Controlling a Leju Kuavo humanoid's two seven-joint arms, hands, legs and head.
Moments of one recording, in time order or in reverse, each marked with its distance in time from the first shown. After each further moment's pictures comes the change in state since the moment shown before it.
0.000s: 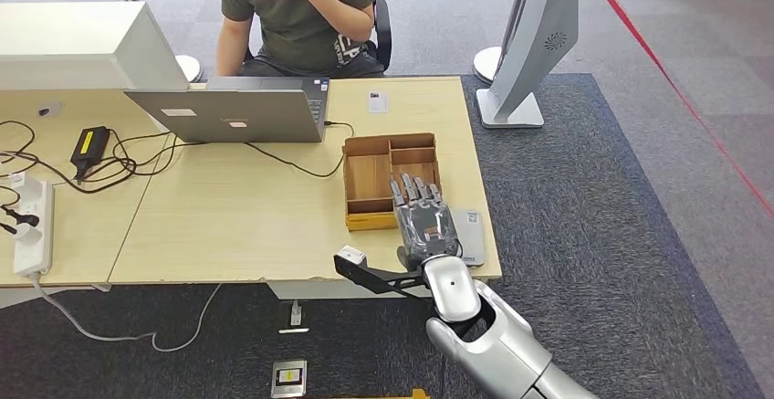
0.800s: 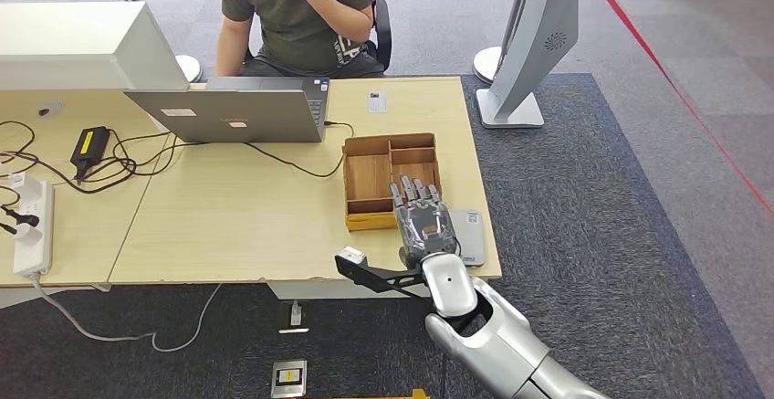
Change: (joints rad) left arm 0.000 0.000 0.000 0.000 -0.006 -0.003 -0.008; right arm -0.029 0.002 0.019 0.057 -0.002 0.010 0.004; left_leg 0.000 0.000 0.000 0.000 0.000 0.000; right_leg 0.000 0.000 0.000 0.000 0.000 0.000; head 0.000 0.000
